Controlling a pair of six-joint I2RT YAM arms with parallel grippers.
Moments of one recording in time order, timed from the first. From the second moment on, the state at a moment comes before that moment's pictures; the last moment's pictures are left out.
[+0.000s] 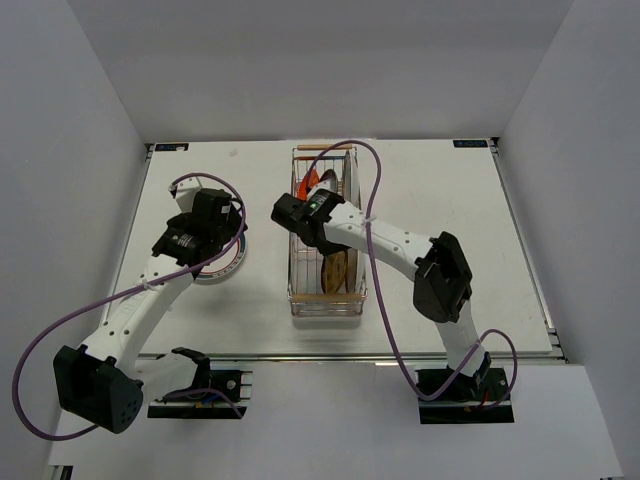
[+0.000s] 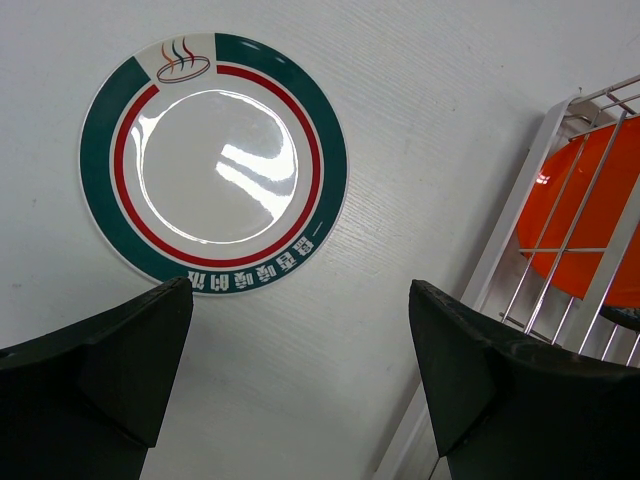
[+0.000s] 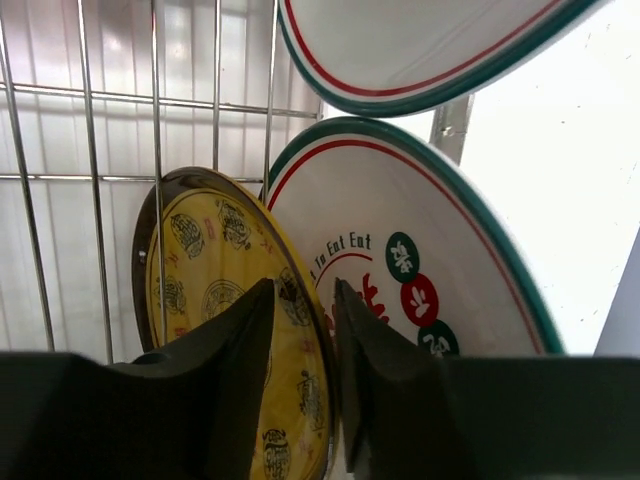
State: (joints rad) left arm -0.38 1.13 1.01 -0.65 -0.53 -0.72; right arm 1.00 2.06 1.92 -1.32 0.66 0.69
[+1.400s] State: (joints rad) left arm -0.38 1.11 1.01 -0.66 -0.55 -0.72; right arm 0.99 1.95 1.91 -1.30 0.63 0.59
